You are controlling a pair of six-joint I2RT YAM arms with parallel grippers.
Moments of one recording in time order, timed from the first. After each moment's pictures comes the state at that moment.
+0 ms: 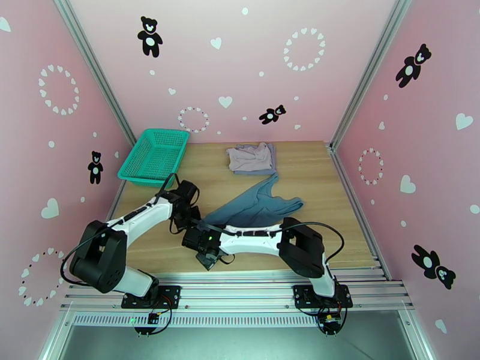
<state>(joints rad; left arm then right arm) -0.41 1.50 0.97 -0.80 0.14 -0.76 1.30 2.01 1.47 -0.80 0.10 0.45</state>
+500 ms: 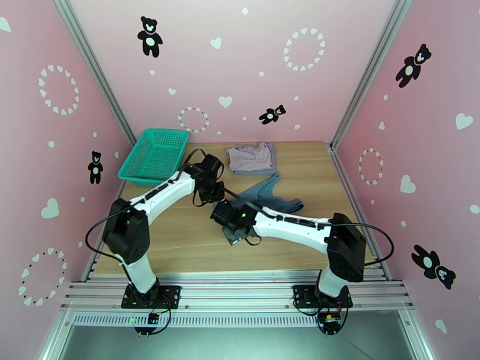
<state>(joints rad) -0.56 1.84 1.52 -0.90 0.20 -0.72 1.09 1.69 1.27 -0.90 0.25 0.50</state>
